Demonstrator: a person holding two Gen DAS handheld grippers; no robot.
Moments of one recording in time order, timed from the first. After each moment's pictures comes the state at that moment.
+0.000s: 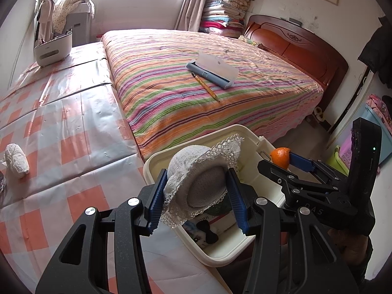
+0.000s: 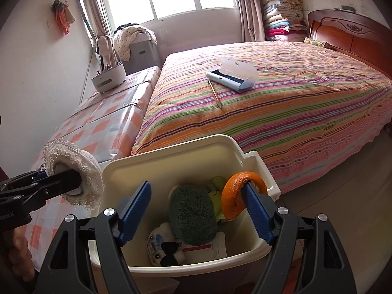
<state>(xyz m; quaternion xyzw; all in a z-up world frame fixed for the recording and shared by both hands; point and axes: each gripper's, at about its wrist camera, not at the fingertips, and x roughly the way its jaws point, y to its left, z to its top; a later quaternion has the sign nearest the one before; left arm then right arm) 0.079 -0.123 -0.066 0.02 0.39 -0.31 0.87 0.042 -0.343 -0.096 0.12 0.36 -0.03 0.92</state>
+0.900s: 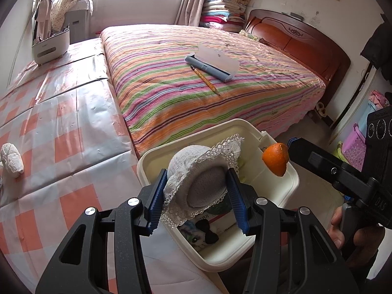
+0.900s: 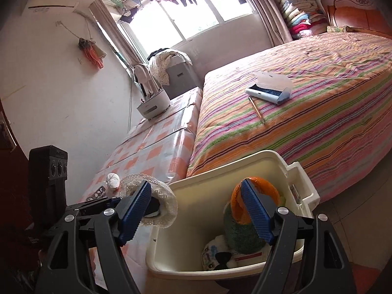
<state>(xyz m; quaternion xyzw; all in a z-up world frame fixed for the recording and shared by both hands) 0.083 -0.134 -0.076 0.03 0.41 -0.31 0.86 0.031 -0.354 -0.073 0.24 0.29 0.10 0.92</state>
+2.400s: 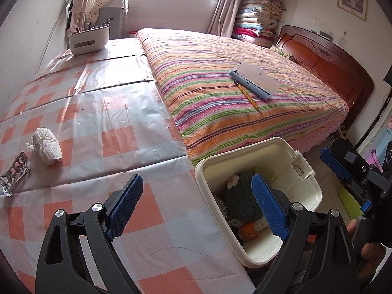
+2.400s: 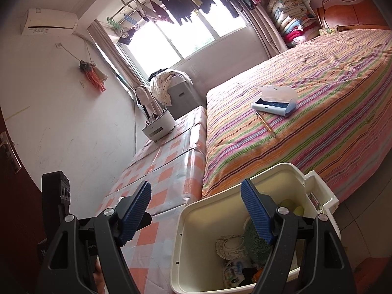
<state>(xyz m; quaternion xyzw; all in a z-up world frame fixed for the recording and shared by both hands) 0.098 -0.072 -0.066 -0.01 0.40 -0.22 0.89 0.035 -0.332 -0.063 0.27 0.23 0.10 0.93</state>
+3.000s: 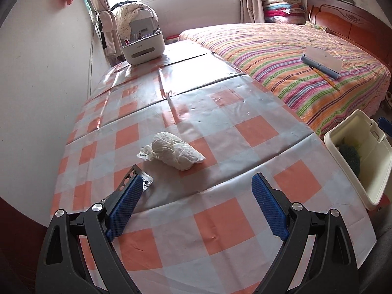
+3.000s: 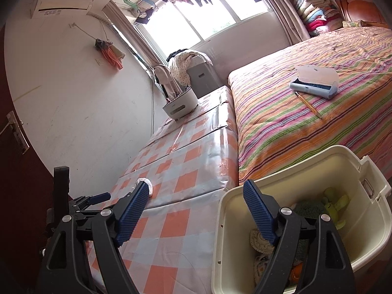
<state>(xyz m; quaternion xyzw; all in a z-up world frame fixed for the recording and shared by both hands) 0.126 0.067 -0.062 0.16 0.39 -0.09 0.91 0.061 -0.264 -0.070 0.25 0.27 0.16 0.91</state>
